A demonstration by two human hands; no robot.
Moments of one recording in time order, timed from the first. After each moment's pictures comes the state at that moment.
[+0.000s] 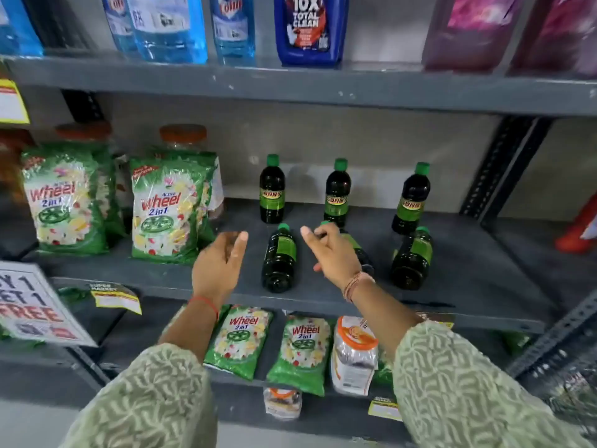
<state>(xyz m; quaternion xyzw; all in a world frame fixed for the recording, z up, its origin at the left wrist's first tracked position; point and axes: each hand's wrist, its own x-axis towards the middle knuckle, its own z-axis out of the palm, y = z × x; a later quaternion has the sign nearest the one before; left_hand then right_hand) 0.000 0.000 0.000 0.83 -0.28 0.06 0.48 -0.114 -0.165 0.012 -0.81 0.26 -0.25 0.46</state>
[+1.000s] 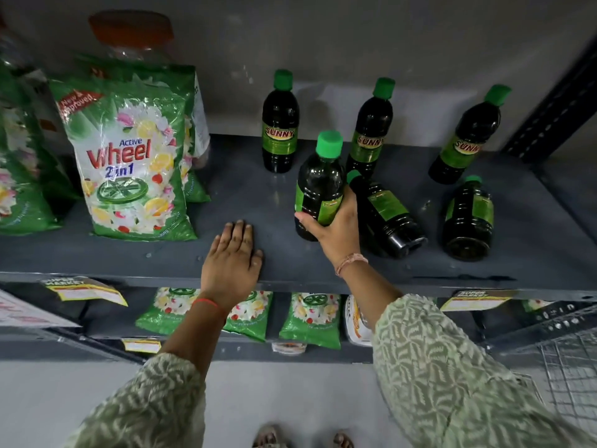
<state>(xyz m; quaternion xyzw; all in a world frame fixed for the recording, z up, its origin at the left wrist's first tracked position) 0.080 -0.019 -0.099 0.90 -0.41 -0.06 0.13 -0.016 -0.177 -0.073 -0.76 0.32 -0.35 0.44</state>
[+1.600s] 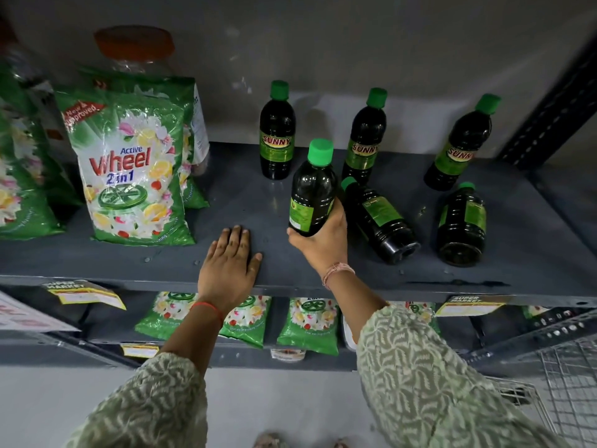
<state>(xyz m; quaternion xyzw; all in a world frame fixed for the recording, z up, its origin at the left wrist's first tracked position) 0.077 -0.019 -0.100 0.91 -0.40 -0.06 0.13 -0.012 -0.165 -0.080 -0.75 0.35 -0.32 0.46</state>
